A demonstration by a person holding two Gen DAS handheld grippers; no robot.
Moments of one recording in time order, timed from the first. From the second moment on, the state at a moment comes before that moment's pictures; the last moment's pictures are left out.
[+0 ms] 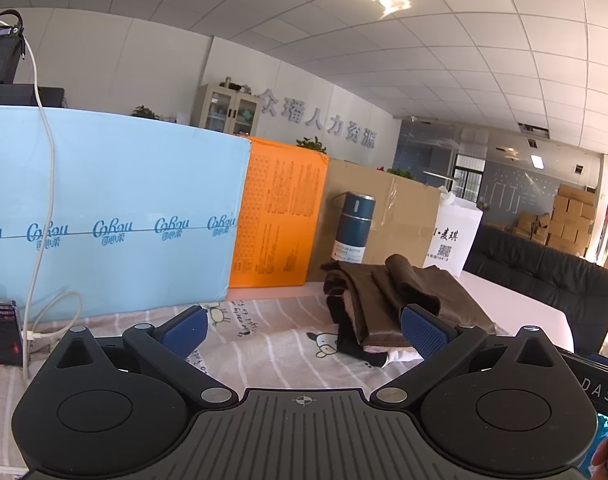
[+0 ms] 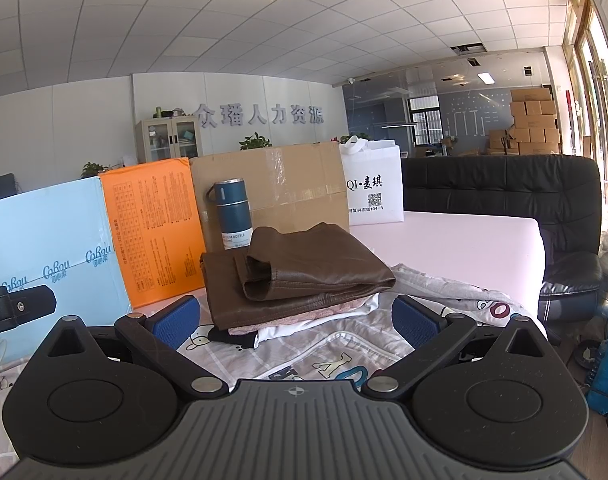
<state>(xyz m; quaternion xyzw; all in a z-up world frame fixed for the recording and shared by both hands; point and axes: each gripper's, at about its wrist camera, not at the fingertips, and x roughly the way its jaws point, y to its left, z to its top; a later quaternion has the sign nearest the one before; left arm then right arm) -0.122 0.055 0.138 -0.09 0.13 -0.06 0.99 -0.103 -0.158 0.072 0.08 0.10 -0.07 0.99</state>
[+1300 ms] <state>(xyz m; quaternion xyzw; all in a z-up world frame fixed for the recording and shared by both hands) -0.121 0.054 0.138 -0.08 0.13 -0.06 0.99 -0.103 -0.157 0.072 0.08 0.11 -0.07 0.99</state>
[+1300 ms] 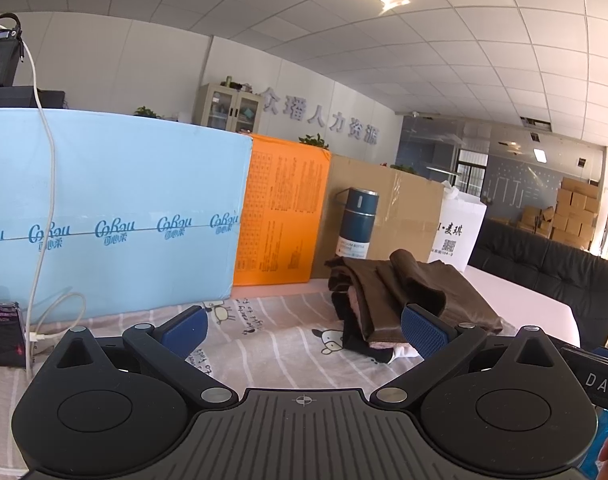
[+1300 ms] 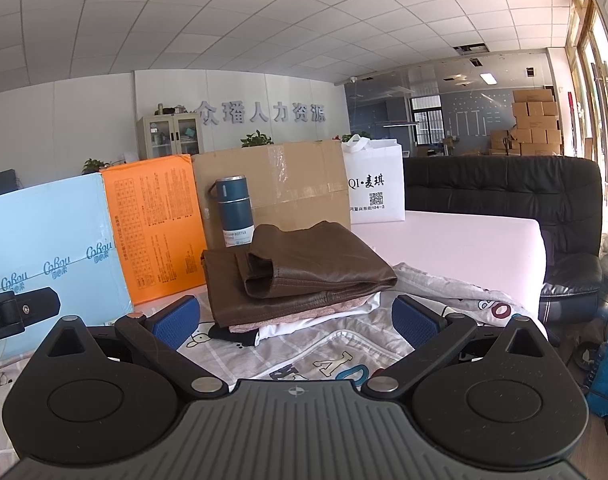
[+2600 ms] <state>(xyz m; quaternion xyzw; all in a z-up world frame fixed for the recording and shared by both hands) -0.117 0.052 0.135 -0.07 0.13 -0.06 0.99 -0.103 -0.156 0.068 0.08 0.11 -0.06 0.99</state>
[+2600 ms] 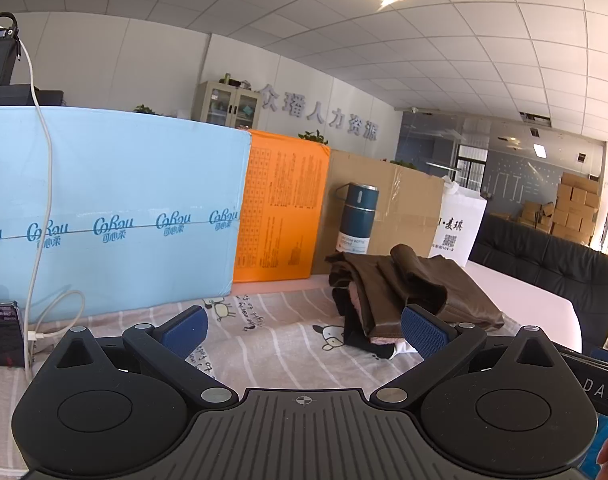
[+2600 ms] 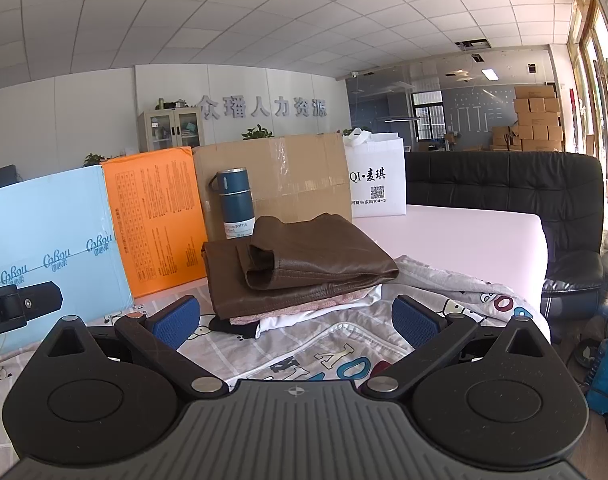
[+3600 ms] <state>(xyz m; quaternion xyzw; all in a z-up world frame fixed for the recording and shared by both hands) -0.116 0.053 0.134 -0.07 0.14 -0.06 0.99 -0.101 -0.156 0.066 0.08 0.12 -0.06 0.99</state>
